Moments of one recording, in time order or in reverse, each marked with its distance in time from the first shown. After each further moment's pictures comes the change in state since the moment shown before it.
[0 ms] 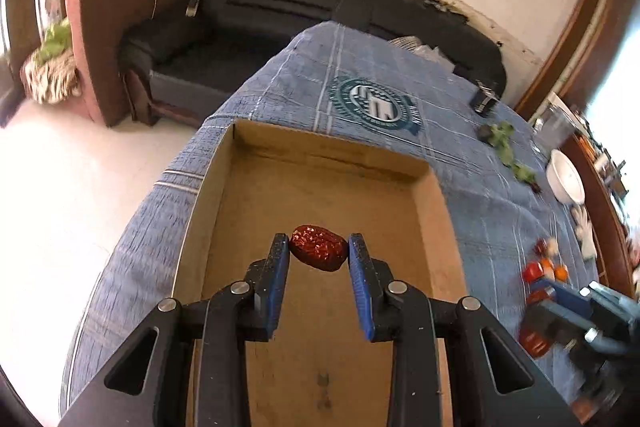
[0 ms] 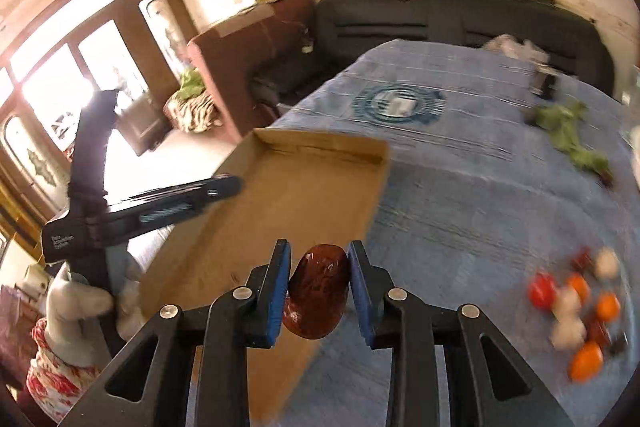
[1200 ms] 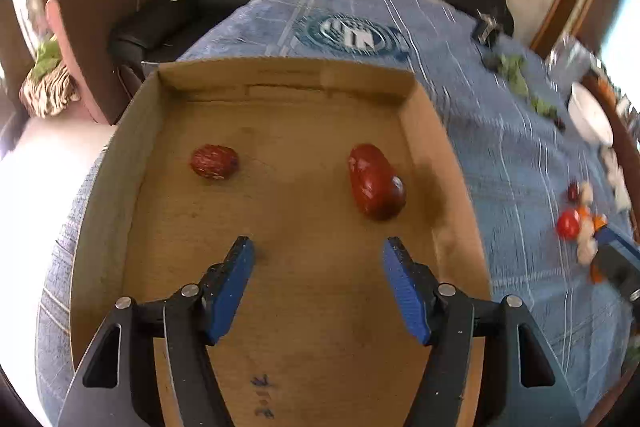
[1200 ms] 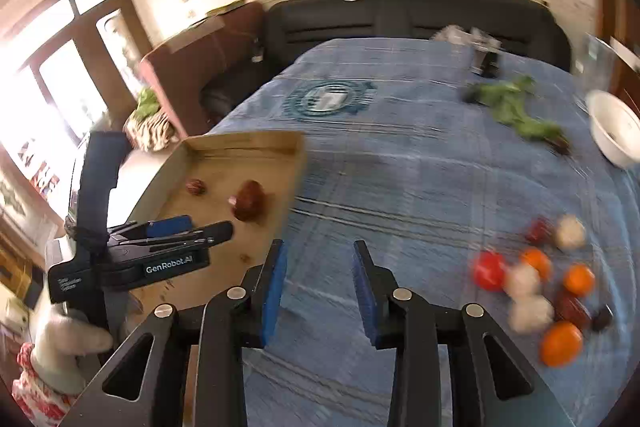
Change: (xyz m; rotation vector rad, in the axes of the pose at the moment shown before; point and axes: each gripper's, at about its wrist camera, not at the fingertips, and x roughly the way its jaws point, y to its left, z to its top) left arm 0.043 -0.059 -0.045 0.143 0.120 0.102; right arm -0.049 -0.076 -0.048 0.145 -0.075 -0.154
